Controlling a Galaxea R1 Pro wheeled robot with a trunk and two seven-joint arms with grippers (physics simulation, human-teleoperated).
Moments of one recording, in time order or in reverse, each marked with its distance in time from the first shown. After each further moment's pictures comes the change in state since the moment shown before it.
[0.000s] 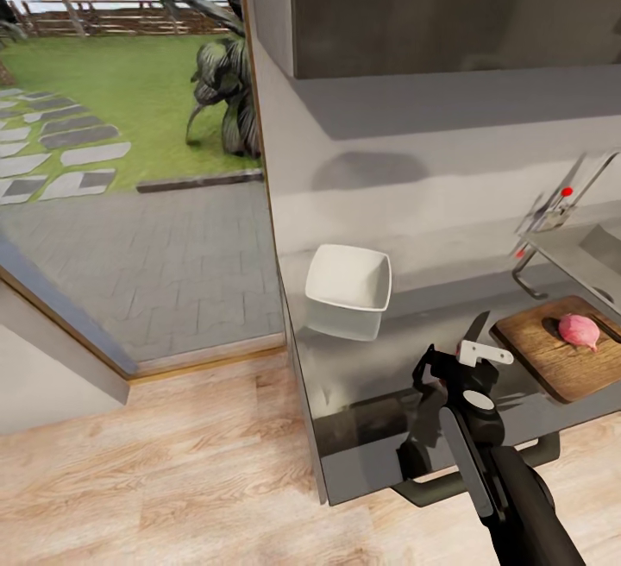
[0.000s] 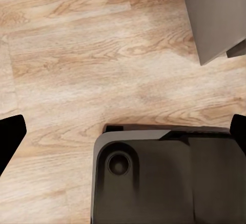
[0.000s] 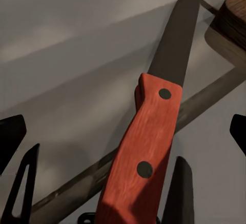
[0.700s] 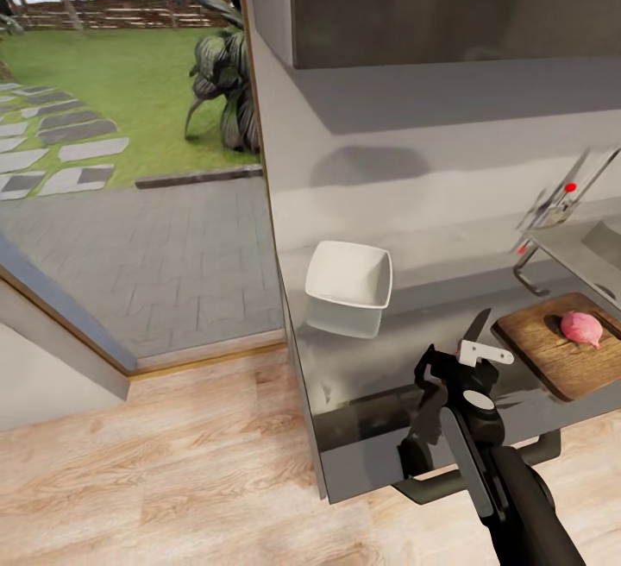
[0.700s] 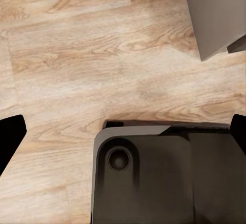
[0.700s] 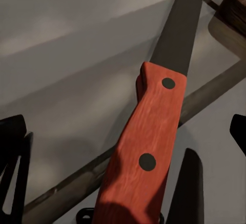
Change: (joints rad) left arm 0.000 0.000 0.000 0.000 0.000 0.000 0.000; right arm 0.000 0.000 0.000 0.000 0.000 0.000 0.000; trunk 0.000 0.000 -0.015
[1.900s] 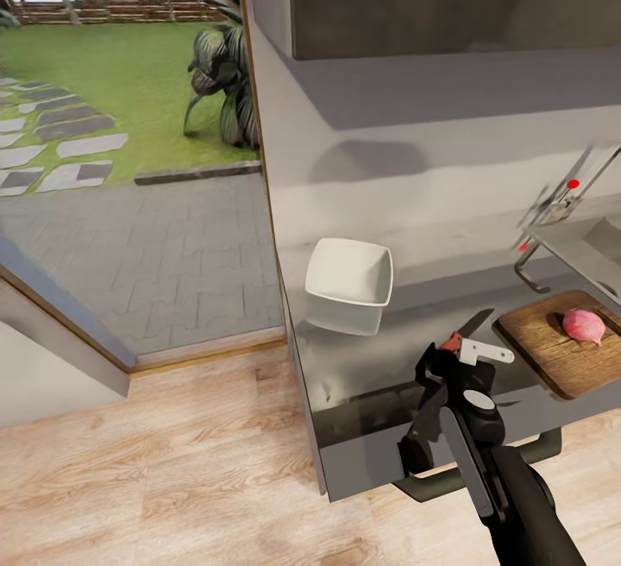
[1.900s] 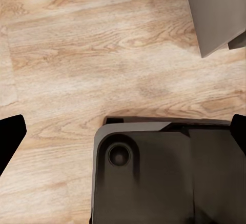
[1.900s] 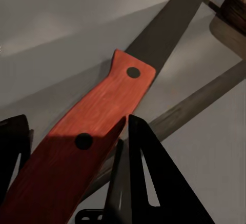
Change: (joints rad) left arm 0.000 0.000 0.000 0.000 0.000 0.000 0.000; right arm 0.000 0.000 0.002 -0.007 0.006 -0.009 0.000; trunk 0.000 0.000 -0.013
